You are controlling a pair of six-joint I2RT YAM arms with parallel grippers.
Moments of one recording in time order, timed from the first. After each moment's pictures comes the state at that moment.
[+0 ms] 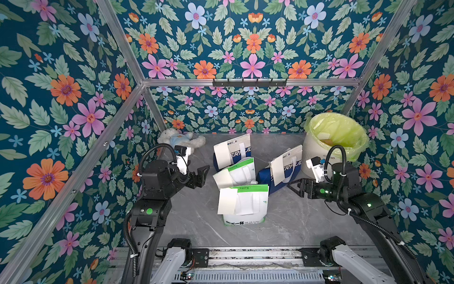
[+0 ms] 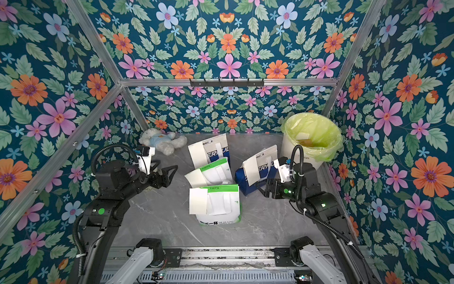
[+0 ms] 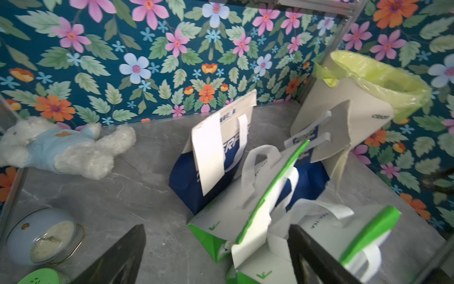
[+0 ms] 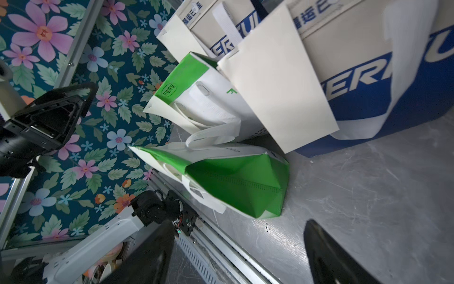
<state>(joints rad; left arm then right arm) -0.15 0.78 1.11 -0.71 0.41 -0.02 0.34 0.82 1.06 -0.87 -0.54 0.48</state>
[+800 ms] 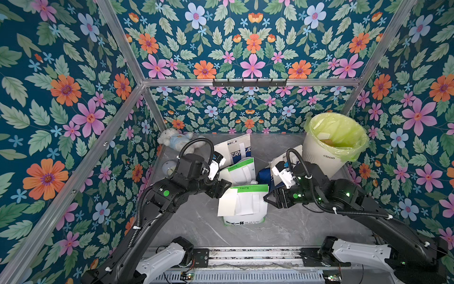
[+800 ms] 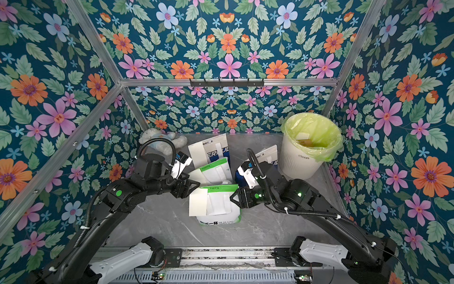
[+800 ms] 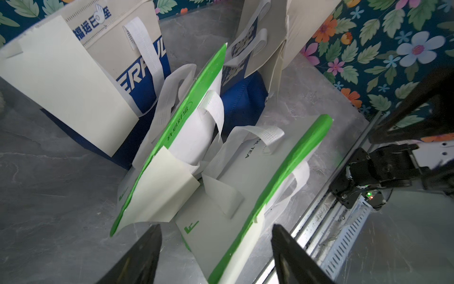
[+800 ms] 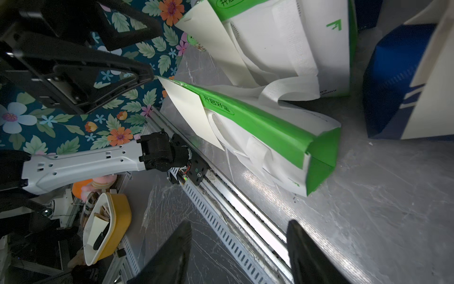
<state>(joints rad) -0.59 0.99 1.24 -0.97 0.26 -0.02 0.91 1.10 1.28 -0.93 -0.25 0.60</state>
